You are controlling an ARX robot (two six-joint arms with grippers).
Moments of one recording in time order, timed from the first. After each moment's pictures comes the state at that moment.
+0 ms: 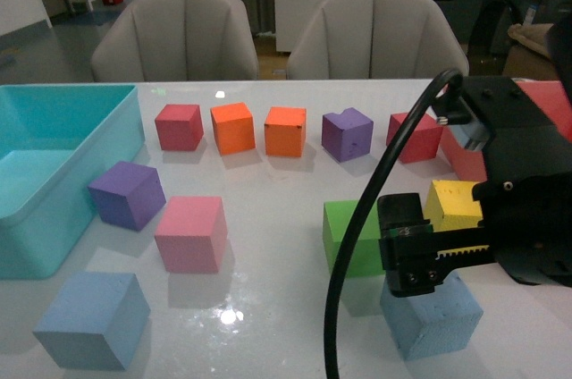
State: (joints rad) left arm 0.00 0.01 0.01 0.00 0.00 -0.01; right arm 0.41 1.69 0.74 0.17 0.08 0.20
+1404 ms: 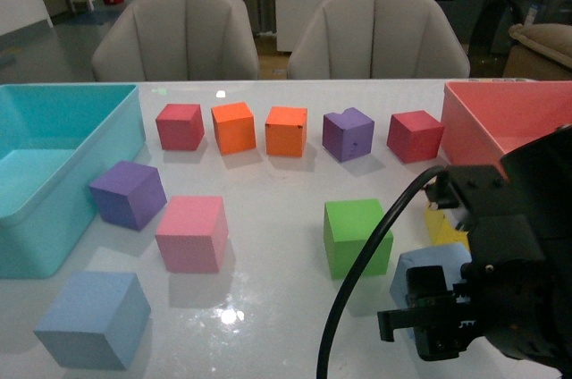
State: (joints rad) left arm 0.00 0.01 0.01 0.00 0.00 -0.01; right arm 0.39 1.81 0.66 0.28 0.08 0.25
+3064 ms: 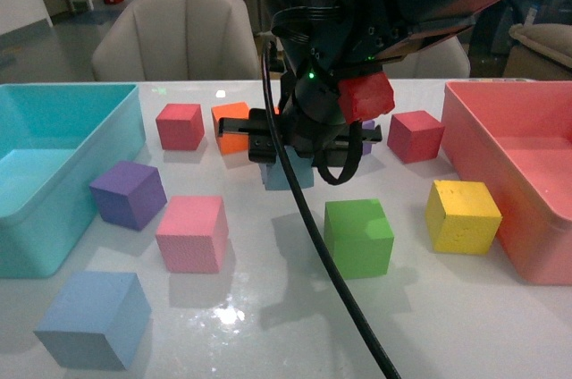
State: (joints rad) left arm 0.00 0.01 0.01 0.00 0.00 -0.01; right arm 0.47 2.42 1.87 -0.35 0.02 0.37
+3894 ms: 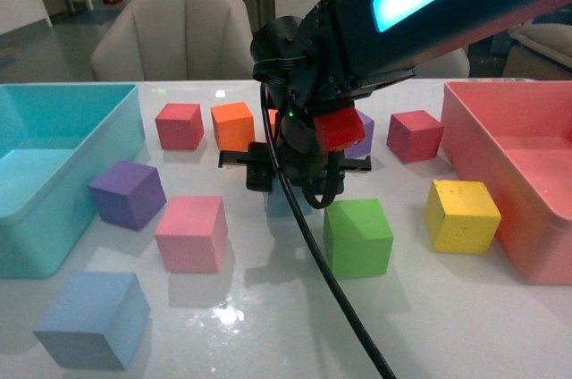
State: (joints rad) left arm 0.00 0.01 0.01 0.00 0.00 -0.01; right arm 0.48 2.59 2.06 -0.47 0.06 0.43
